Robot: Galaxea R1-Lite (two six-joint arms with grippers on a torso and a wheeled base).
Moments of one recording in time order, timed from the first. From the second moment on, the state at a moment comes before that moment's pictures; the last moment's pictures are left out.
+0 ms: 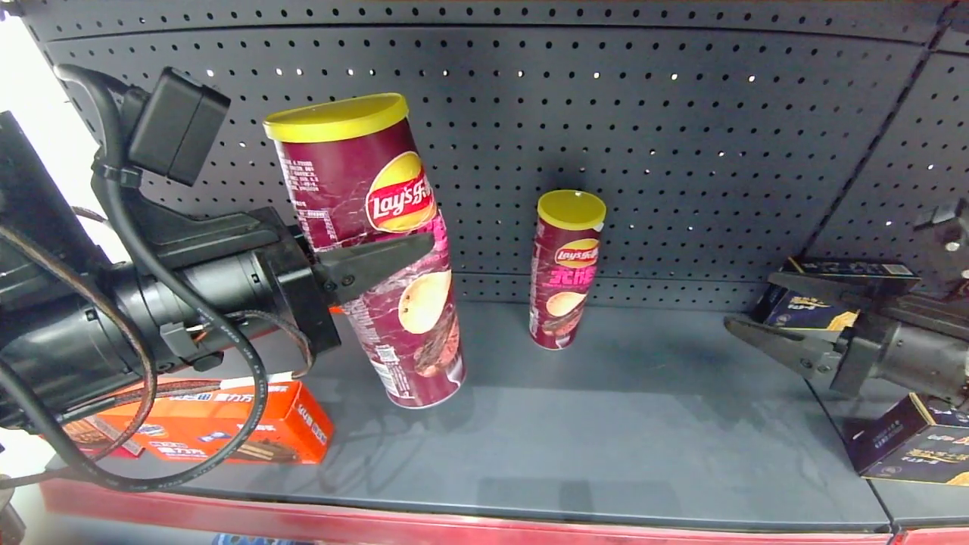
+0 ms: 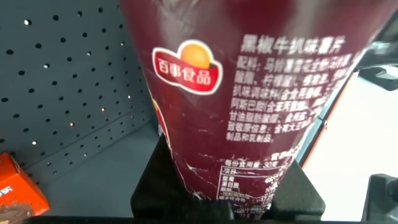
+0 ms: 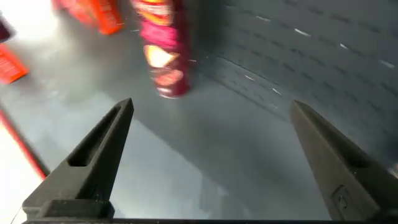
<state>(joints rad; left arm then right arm) -0.48 1.41 -0.78 -0.71 -0.44 -0.06 0.18 1.35 -0.57 -0.72 0.52 -0.15</state>
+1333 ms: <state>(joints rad) -0.46 1.45 -0.85 -0.68 -0.49 -0.07 0.25 1.93 -1.09 -0.85 1.01 -0.17</state>
